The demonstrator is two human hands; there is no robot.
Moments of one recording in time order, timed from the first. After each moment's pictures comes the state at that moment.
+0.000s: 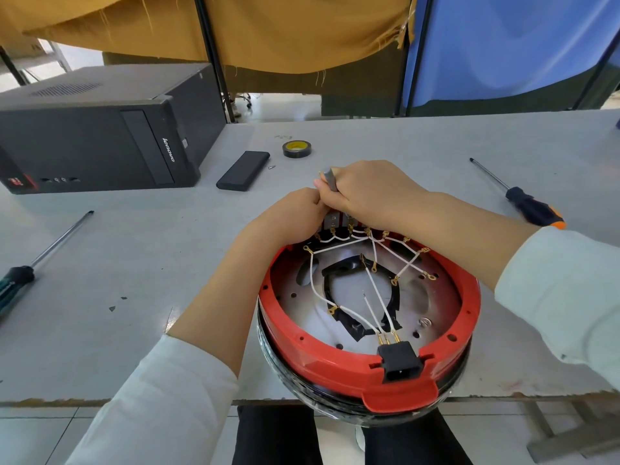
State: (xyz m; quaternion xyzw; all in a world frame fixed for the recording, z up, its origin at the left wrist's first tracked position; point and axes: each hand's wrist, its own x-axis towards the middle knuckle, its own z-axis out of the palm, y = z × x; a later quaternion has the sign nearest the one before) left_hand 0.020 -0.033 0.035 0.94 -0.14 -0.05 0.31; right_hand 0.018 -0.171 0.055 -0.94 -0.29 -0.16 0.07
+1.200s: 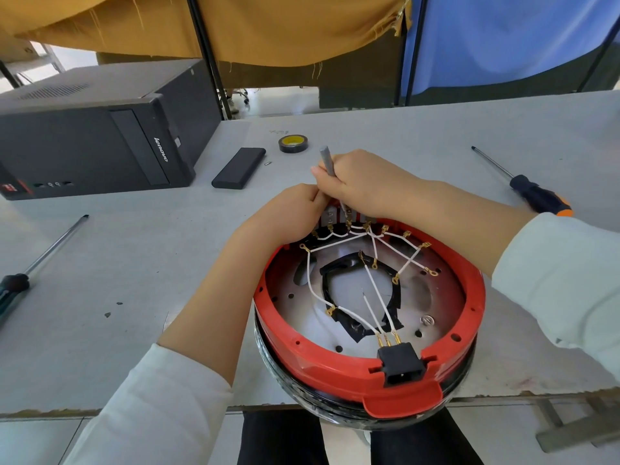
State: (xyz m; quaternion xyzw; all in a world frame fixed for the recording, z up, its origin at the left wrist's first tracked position) left_hand 0.021 -0.033 0.035 0.94 -0.16 -0.03 0.29; right_hand 0.029 -0.174 0.054 -0.94 -0.28 -0.09 0.20
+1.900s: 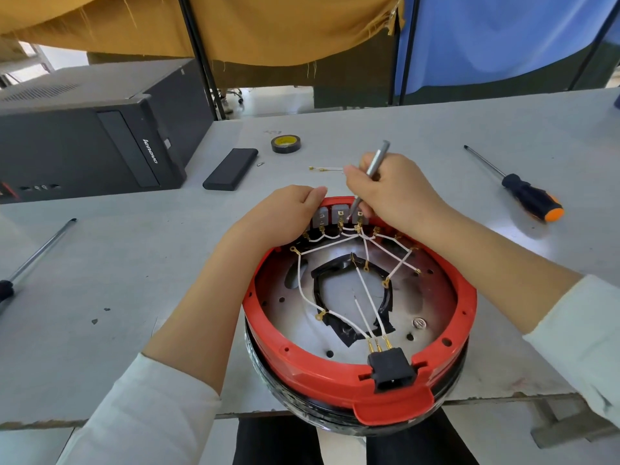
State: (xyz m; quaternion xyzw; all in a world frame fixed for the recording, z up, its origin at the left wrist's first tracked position) left_hand 0.023 -0.032 0.033 0.94 -0.17 -0.02 0.29; right_hand -0.001 -0.198 0.043 -0.88 -0.13 -0.17 0.42
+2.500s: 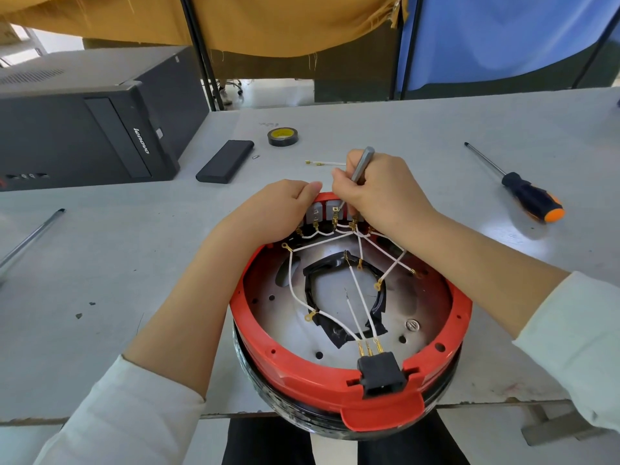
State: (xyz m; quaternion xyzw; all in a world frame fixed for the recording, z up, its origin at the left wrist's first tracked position) left_hand 0.028 -0.030 0.028 0.94 -0.18 0.01 0.27; right_hand -0.002 -0.189 0.037 -0.89 -0.14 -0.21 0.37
